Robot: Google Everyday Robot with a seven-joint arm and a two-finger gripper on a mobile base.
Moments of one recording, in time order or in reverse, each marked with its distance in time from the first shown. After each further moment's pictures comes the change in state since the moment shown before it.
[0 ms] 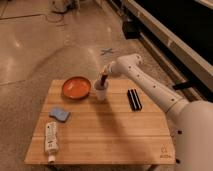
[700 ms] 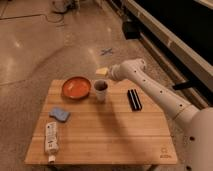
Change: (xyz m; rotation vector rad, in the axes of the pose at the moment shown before) arm -0.019 0.007 -0.013 0.041 -0.017 0.008
